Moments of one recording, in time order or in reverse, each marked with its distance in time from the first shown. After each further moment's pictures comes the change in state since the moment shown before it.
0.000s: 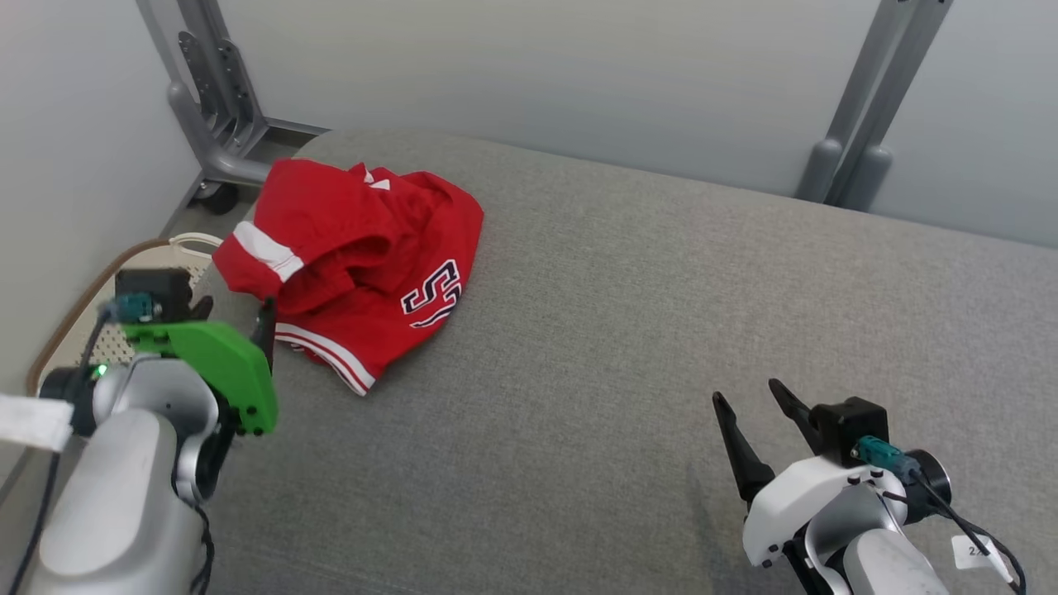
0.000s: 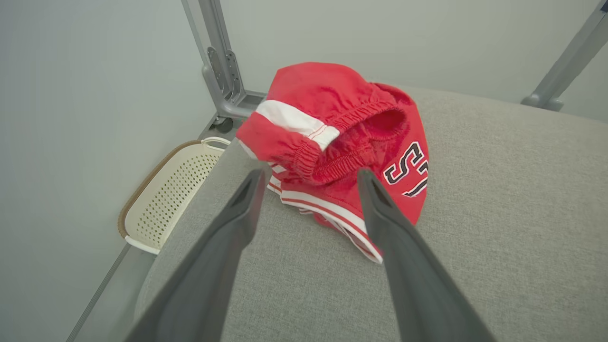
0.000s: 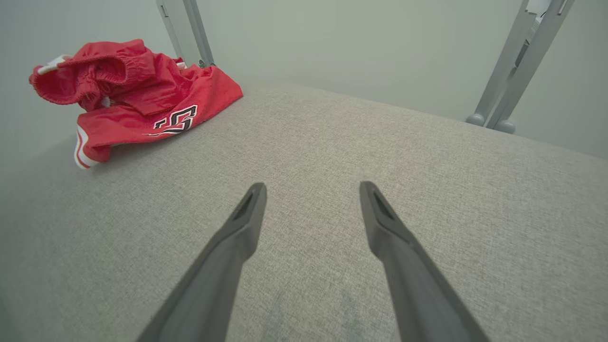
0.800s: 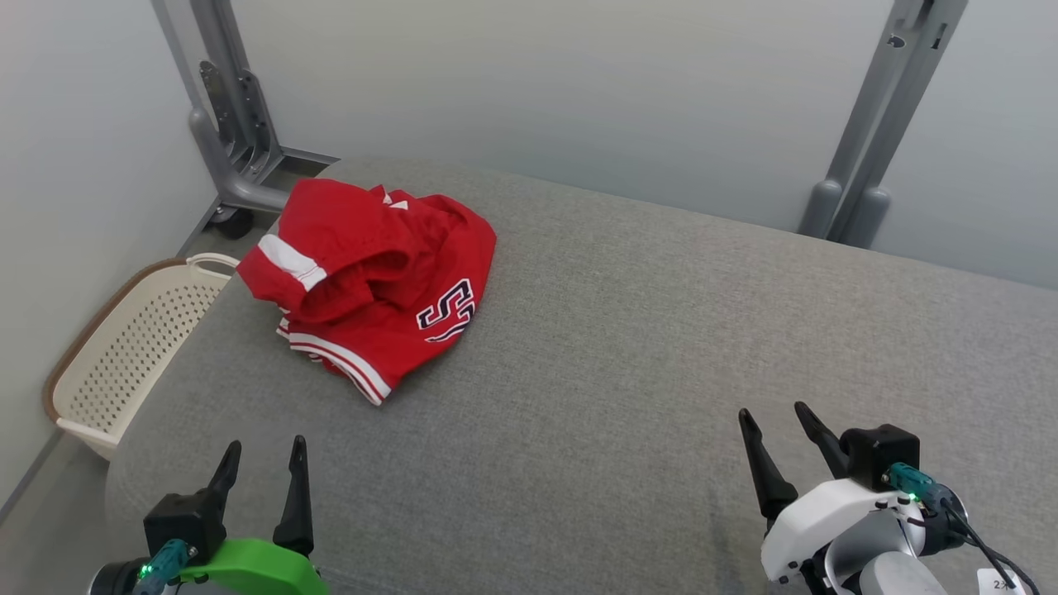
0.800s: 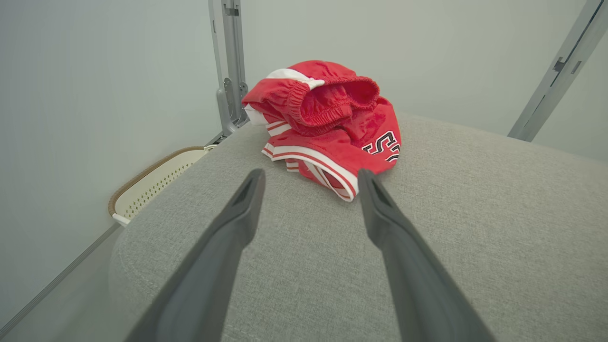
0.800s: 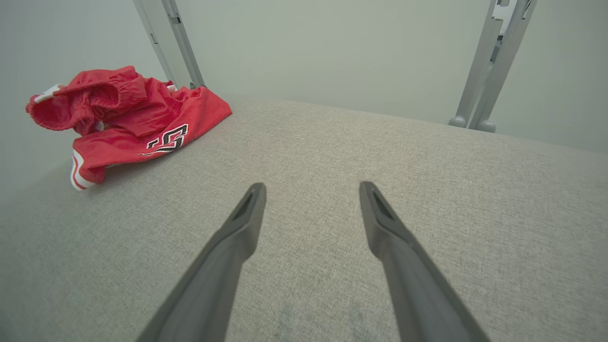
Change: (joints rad) left arm 0.435 -0.080 0.039 -0.215 0.051 0.084 -0.393; right arm 0.021 -0.001 -0.041 0.066 0.058 0.000 -0.080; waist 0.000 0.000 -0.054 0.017
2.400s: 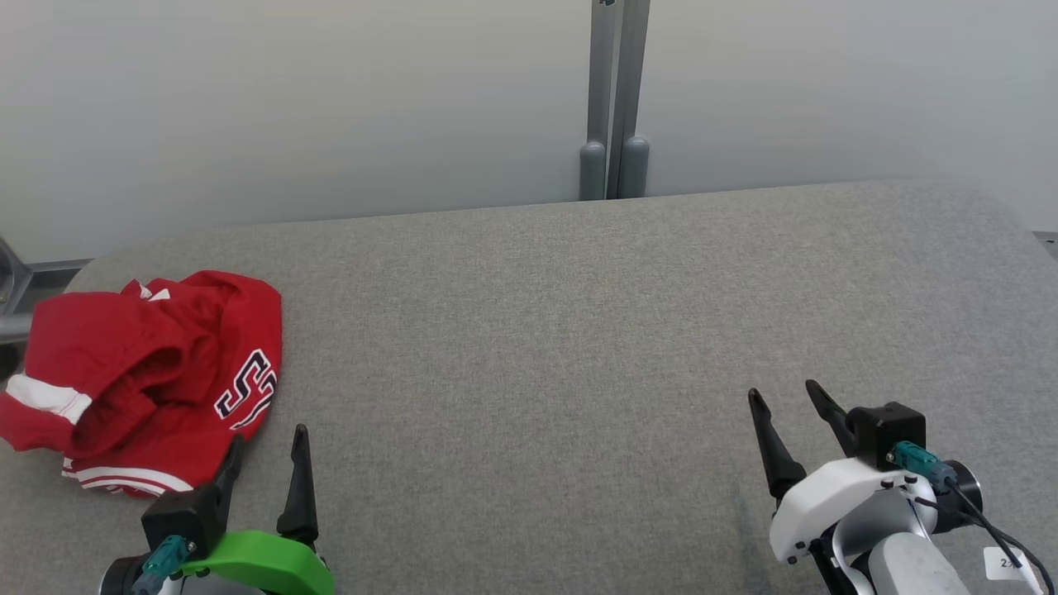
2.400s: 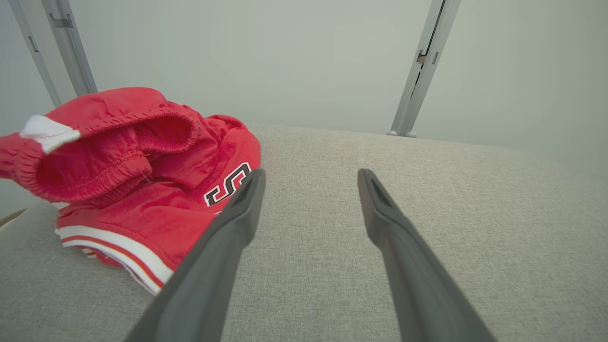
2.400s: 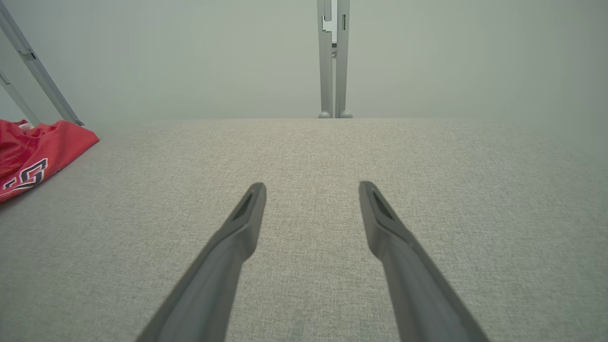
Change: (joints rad) left arm -0.035 -0.056 0.046 0.068 -0.004 -0.041 -0.054; right arm -0.017 0.000 -0.030 -0.049 -0.064 0.000 0.047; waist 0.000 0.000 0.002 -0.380
